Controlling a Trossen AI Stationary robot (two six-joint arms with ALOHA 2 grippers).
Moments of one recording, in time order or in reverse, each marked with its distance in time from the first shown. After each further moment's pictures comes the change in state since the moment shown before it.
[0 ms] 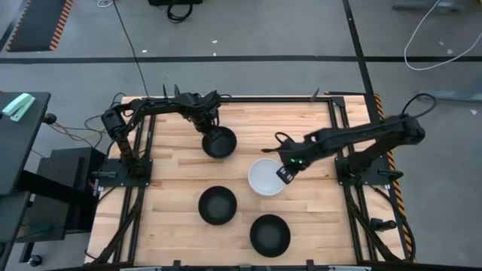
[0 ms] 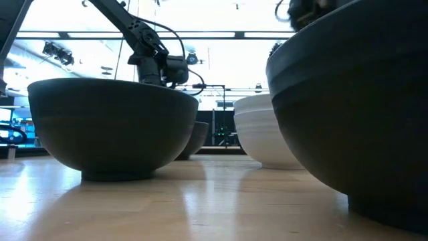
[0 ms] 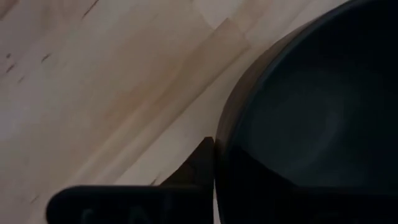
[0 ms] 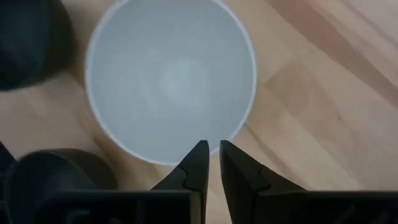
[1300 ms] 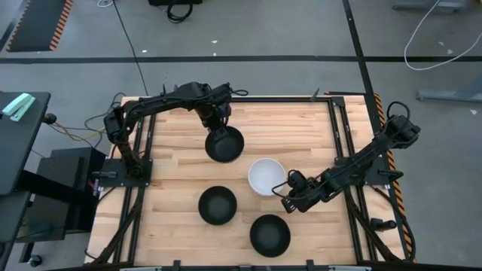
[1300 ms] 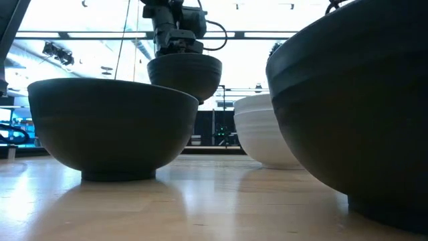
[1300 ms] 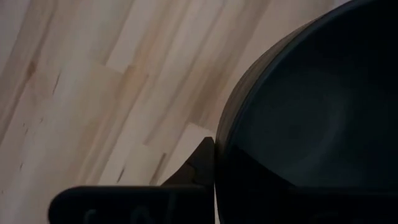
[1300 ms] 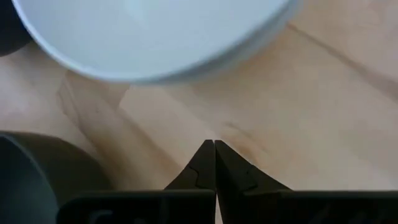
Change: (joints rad) left arm -0.161 -0.002 0.440 -0.410 0.011 0.158; right arm 0.383 0.084 -0.419 0.562 0.245 0.503
